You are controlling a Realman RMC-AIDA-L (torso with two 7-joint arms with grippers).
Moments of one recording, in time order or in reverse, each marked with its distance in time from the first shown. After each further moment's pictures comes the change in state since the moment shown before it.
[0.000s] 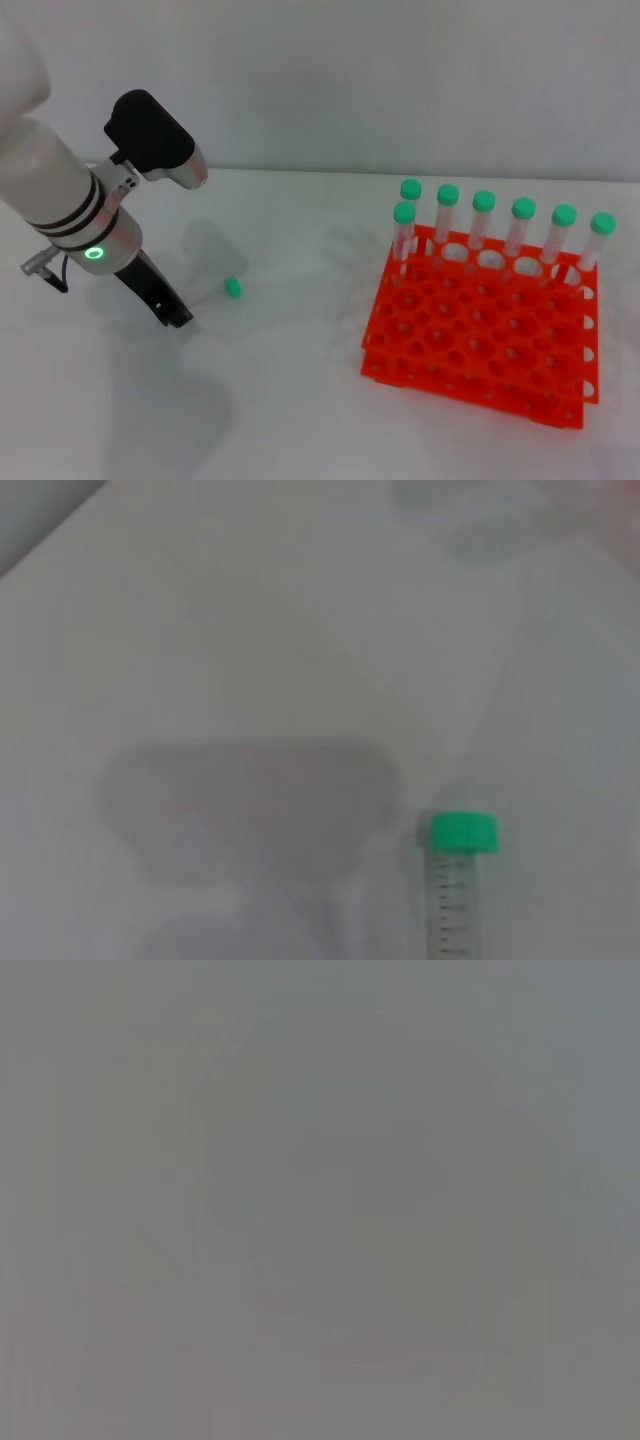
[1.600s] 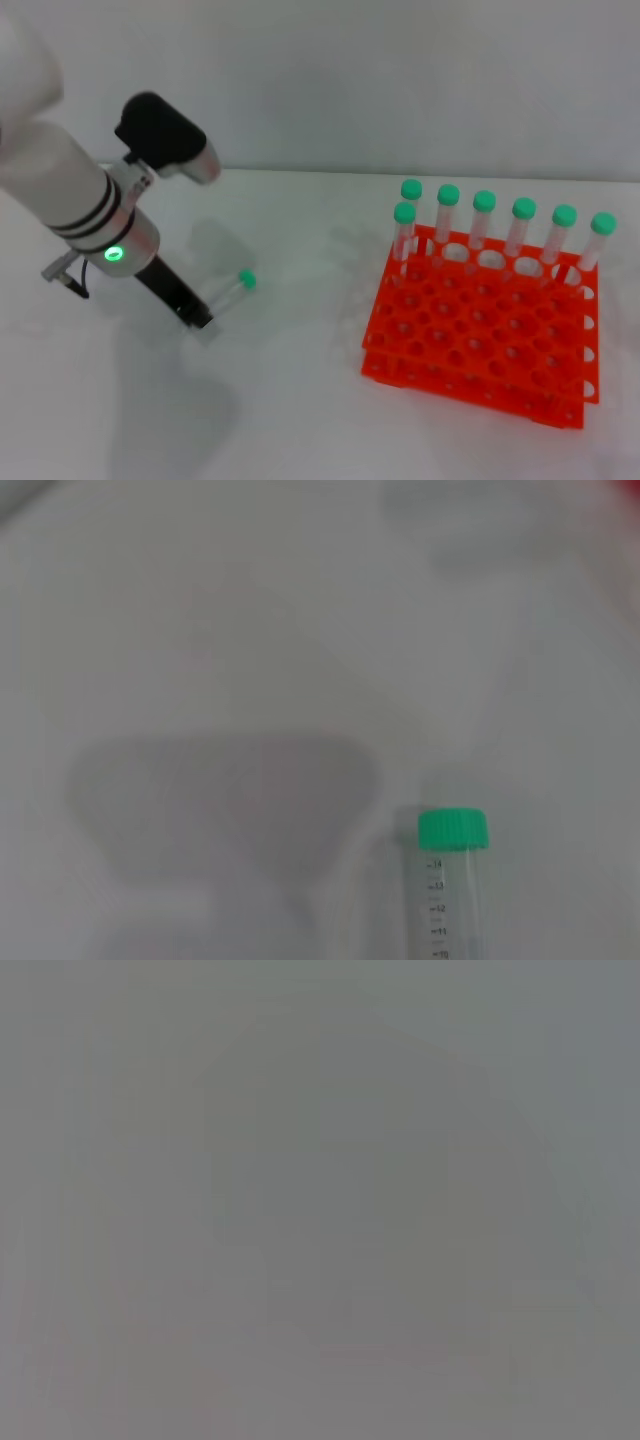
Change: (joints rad) left arm -0.010 -0.007 -0.002 0.009 -0.032 0.032 -0.075; right arm -0.016 -0.004 -0.013 -0.010 -0.009 -0.030 0.001
